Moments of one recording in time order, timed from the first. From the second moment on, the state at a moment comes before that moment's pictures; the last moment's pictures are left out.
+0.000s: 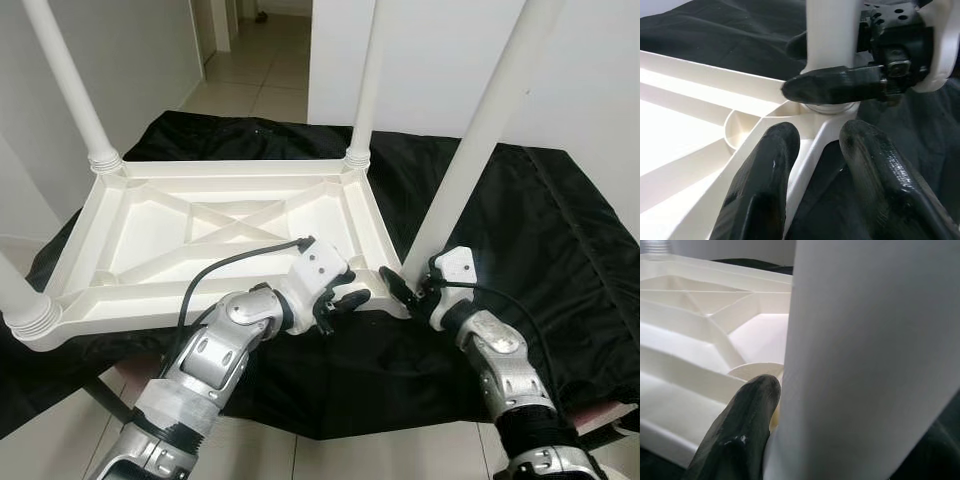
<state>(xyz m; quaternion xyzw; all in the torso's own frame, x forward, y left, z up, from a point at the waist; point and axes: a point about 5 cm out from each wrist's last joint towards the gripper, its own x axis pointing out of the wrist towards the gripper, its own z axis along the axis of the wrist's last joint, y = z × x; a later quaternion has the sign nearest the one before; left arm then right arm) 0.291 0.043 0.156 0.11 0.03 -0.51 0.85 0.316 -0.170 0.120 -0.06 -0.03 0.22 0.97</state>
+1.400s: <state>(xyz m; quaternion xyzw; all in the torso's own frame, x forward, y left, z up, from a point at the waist) 0.306 0.053 0.181 0.11 0.00 -0.49 0.86 0.295 -0.134 0.129 0.03 -0.04 -0.04 1.00</state>
